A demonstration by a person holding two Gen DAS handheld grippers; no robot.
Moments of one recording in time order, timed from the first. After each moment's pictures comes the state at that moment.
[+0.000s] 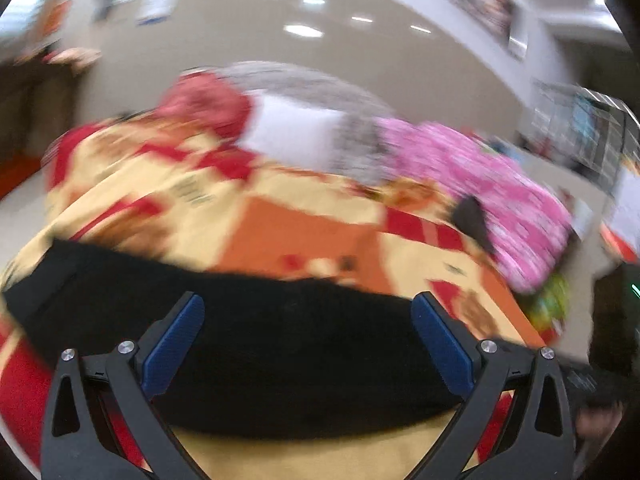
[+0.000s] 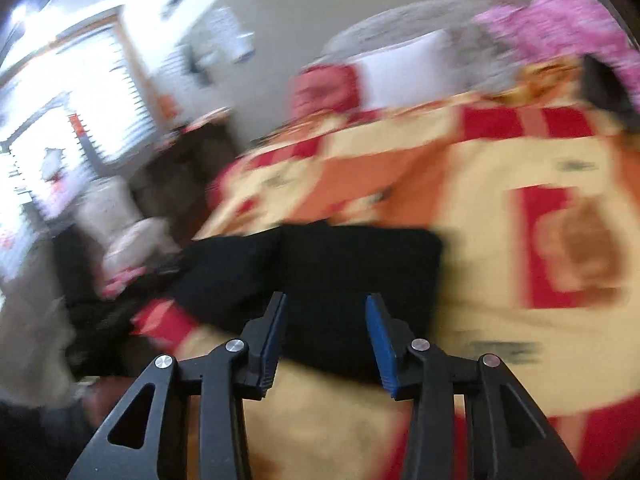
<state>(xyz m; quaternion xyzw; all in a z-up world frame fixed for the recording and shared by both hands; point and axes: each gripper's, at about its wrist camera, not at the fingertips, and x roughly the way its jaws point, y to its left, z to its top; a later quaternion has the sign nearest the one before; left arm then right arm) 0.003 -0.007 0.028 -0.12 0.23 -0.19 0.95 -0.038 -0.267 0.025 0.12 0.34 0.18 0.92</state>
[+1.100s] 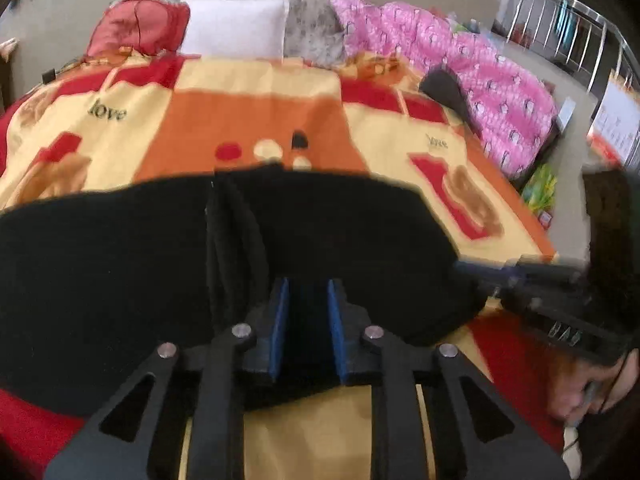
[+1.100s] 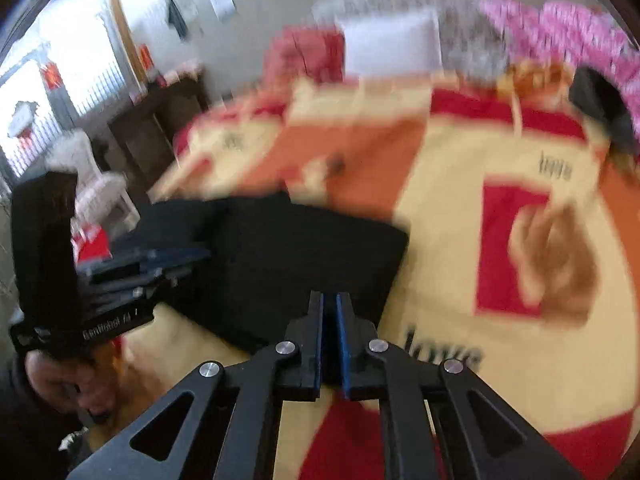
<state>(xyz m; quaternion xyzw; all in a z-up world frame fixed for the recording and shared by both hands) 0.040 -0.048 -0.013 -0.05 0.40 -0.24 0.88 -0.005 -0.247 -0.003 0.04 0.43 0.17 0.89</state>
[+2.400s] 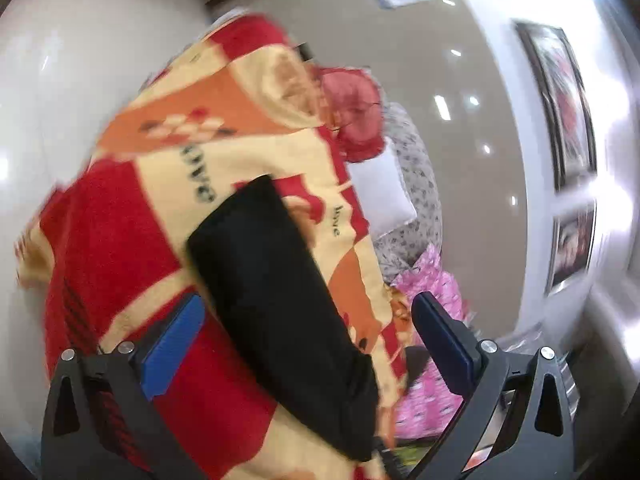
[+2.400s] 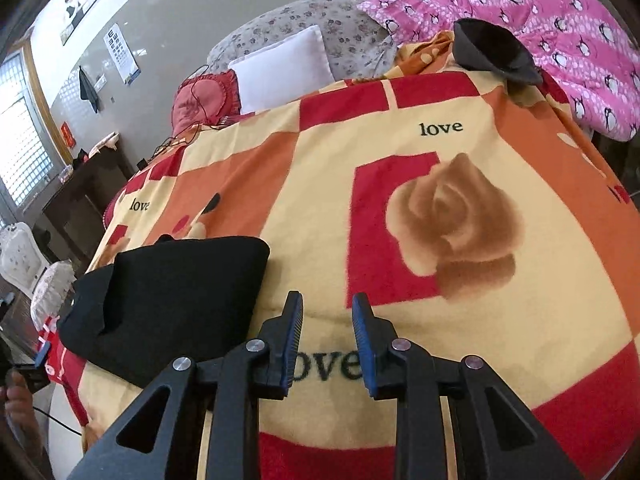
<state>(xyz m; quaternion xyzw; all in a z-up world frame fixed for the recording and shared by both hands) -0.023 0.213 -0.041 -0.57 0.27 -0.07 0.77 -0.010 -0.317 -0.012 0.13 0.37 0.02 0.92</state>
